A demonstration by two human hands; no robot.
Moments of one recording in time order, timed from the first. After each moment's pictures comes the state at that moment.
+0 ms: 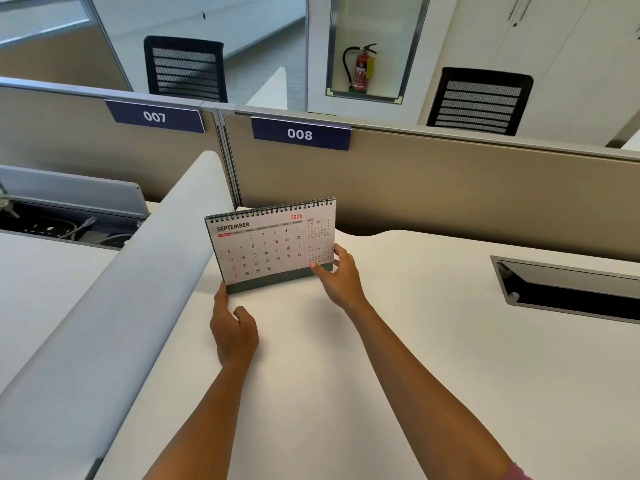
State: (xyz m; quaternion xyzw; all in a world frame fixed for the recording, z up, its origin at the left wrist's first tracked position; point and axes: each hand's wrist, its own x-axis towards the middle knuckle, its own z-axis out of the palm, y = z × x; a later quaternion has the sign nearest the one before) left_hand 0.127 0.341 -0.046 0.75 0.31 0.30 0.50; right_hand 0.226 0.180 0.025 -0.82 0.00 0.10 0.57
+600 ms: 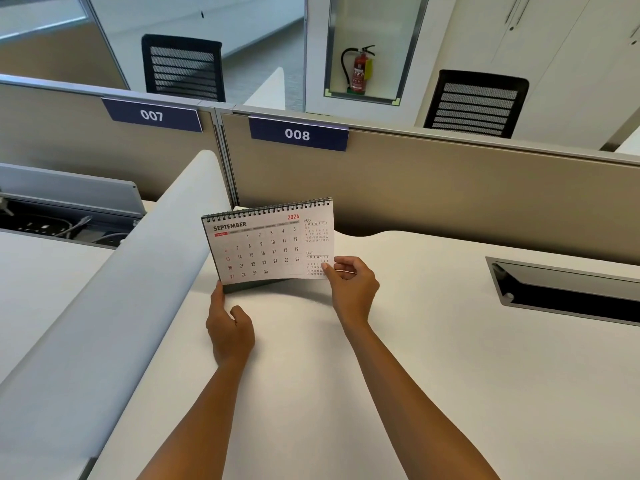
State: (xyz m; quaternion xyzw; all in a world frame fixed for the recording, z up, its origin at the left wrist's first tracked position) left_hand 0.127 0.342 -0.047 0.75 0.31 0.29 0.50; right_hand 0.199 0.168 0.028 -0.79 0.10 -0.09 0.60
